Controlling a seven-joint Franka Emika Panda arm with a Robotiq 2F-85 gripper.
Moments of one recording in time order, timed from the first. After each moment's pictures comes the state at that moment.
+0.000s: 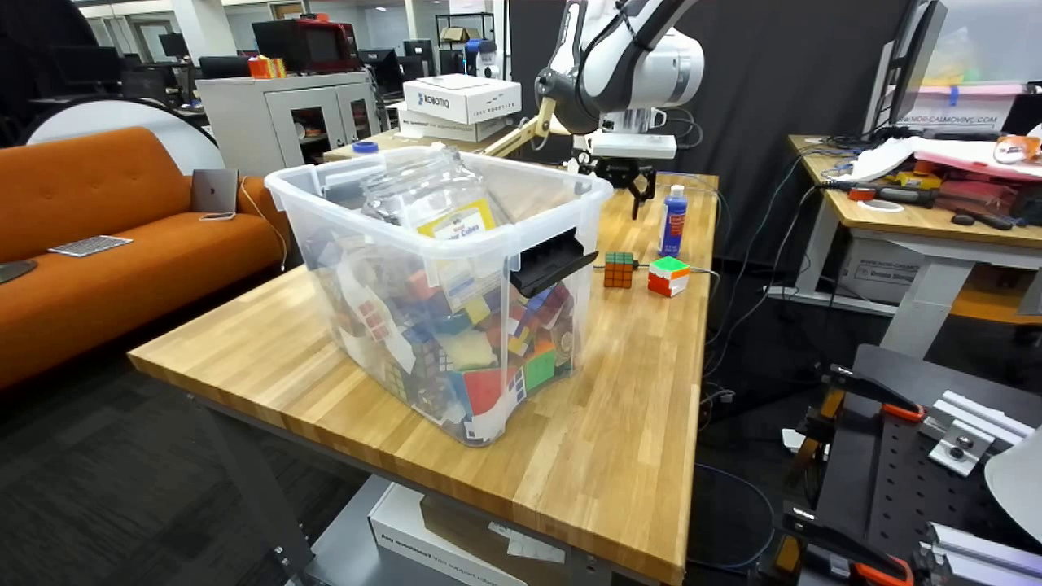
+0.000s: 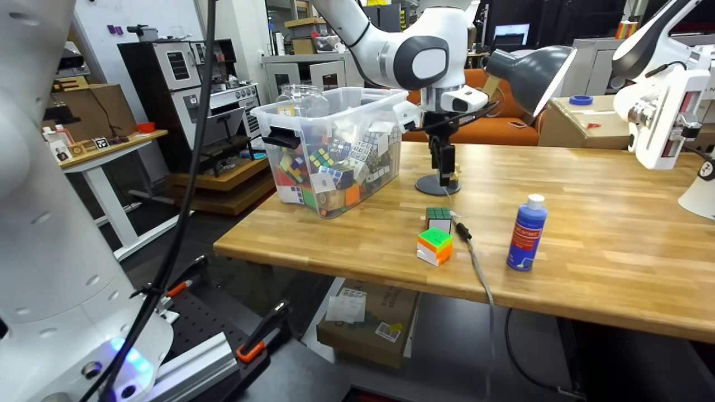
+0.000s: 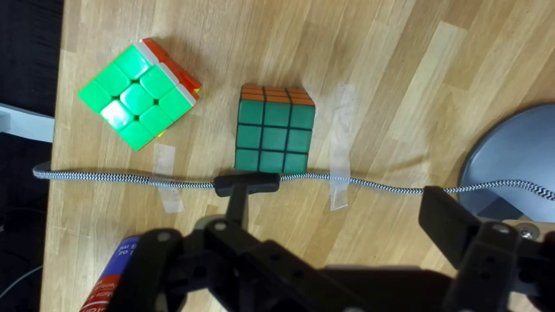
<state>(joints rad) -0.16 0.57 -0.21 -1.80 0.18 2.44 0.46</state>
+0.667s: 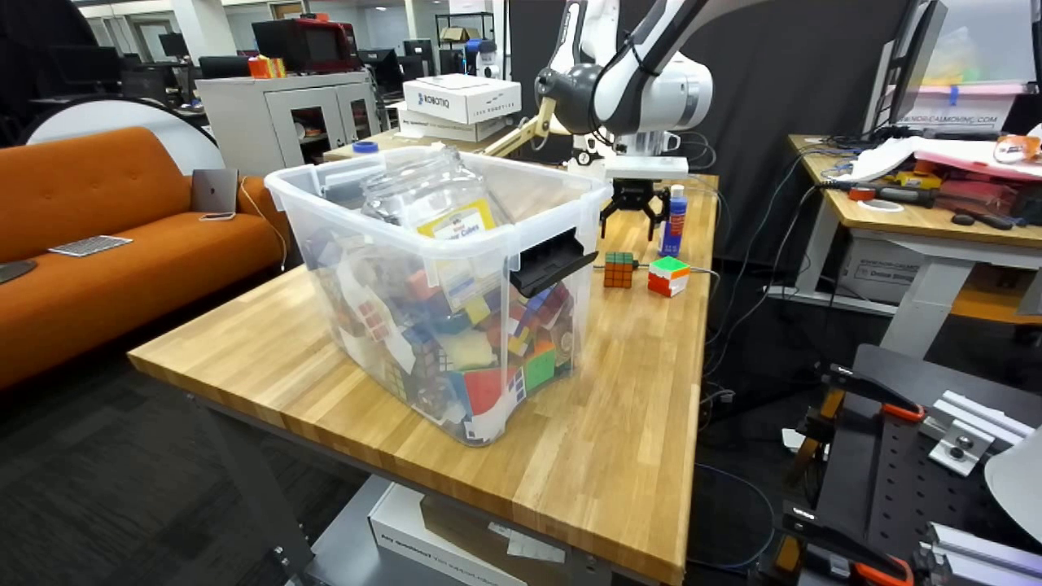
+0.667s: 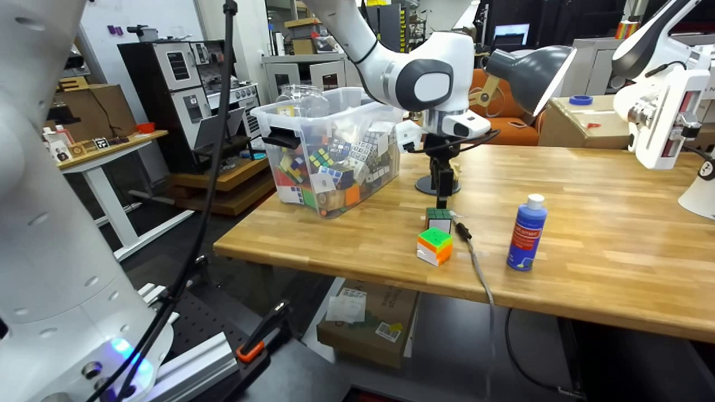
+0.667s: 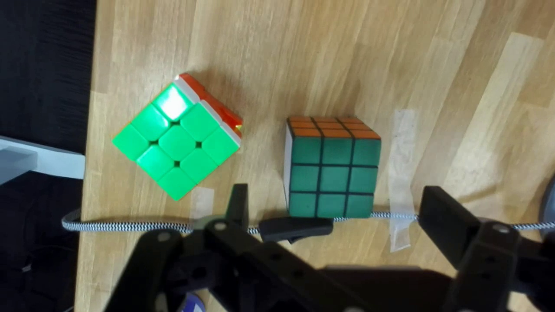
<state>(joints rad) -0.19 0.62 -0.22 -1.84 0.22 2.44 0.46</state>
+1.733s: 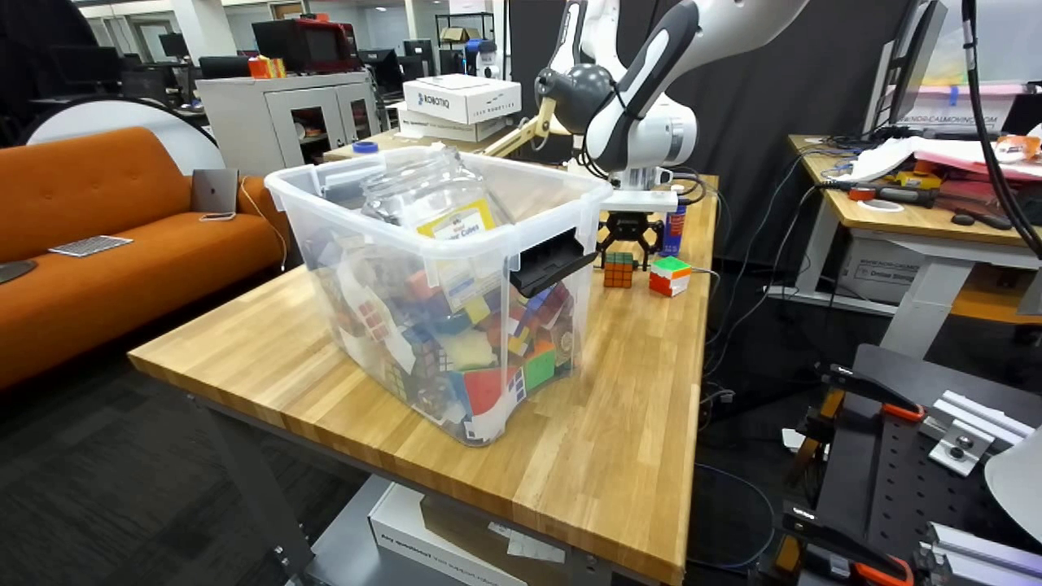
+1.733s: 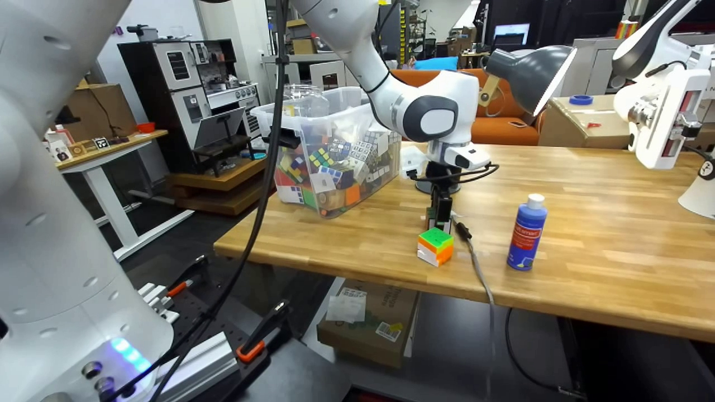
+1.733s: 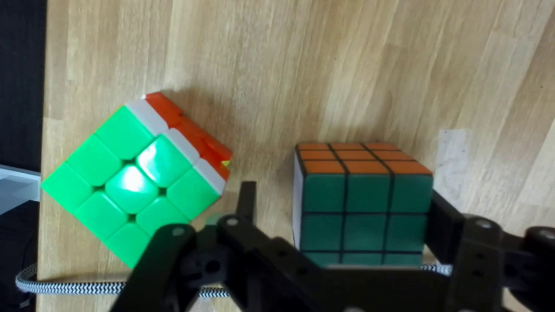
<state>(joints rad) -0.21 0.78 -0.20 -1.73 0.27 2.43 0.46</state>
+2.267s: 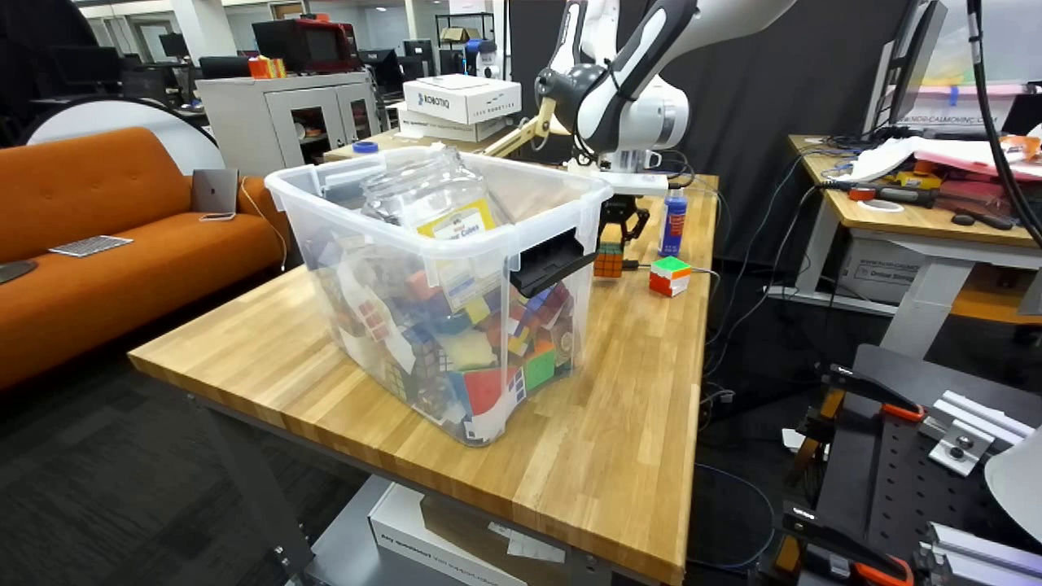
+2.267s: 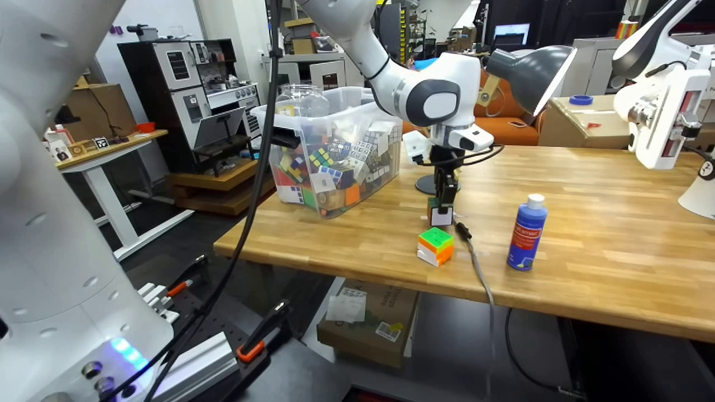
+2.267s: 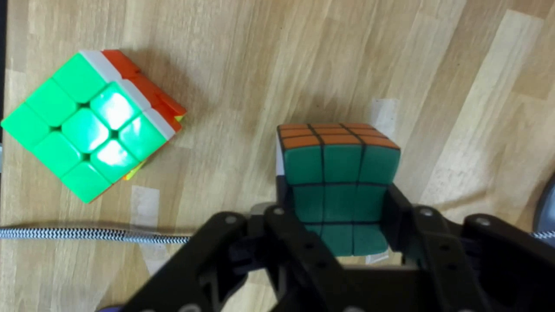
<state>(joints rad) -0.21 0.76 -0.19 -1.68 0.27 2.42 0.42</state>
